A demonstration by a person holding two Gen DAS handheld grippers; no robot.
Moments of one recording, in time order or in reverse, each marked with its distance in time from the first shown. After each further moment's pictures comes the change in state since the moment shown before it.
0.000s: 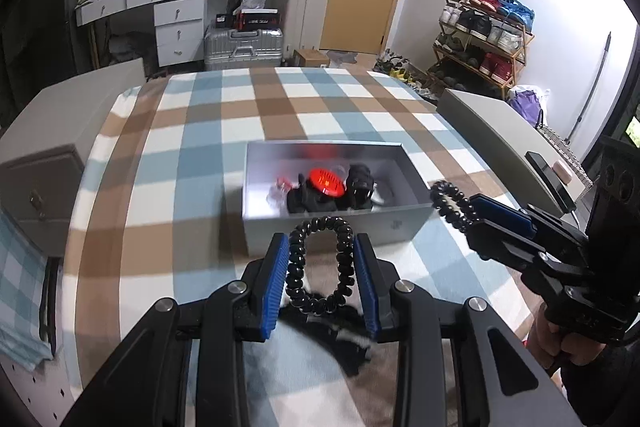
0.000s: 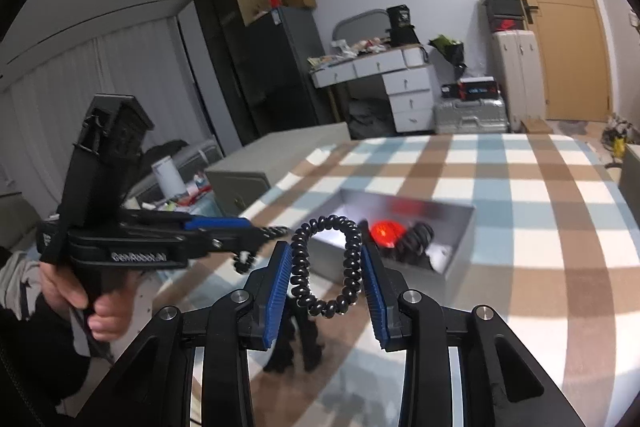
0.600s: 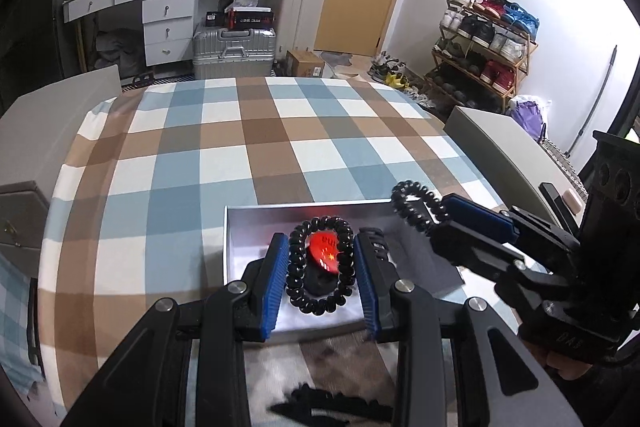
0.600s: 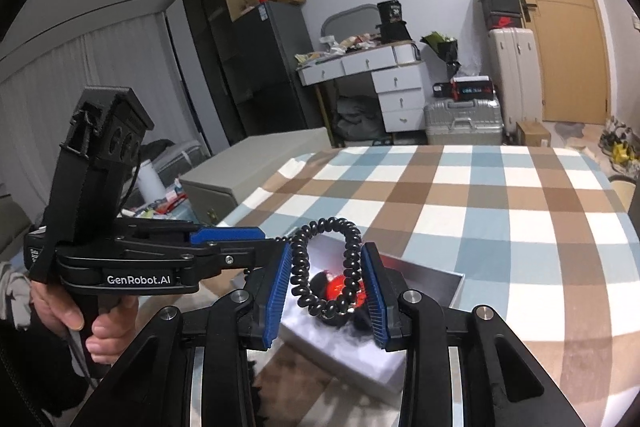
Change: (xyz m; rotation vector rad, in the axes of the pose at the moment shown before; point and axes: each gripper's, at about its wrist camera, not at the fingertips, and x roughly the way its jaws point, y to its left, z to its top) left arm 0.049 0.009 0.046 -0.014 0.012 -0.050; right arm 0.063 -0.044 0.040 0.006 0.028 -0.037
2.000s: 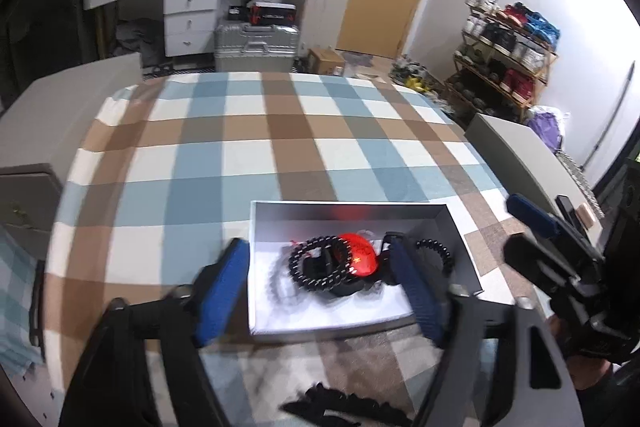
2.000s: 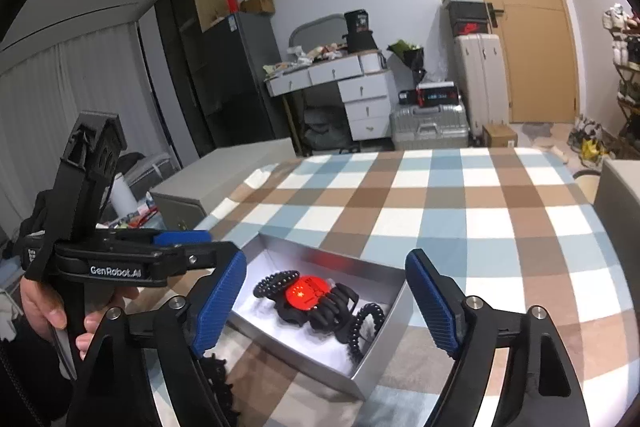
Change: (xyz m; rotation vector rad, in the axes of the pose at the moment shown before) left arm -0.010 0.010 -0.003 -0.072 -0.010 0.085; right arm -0.028 -0.009 -0.004 0.032 -0.053 -0.117
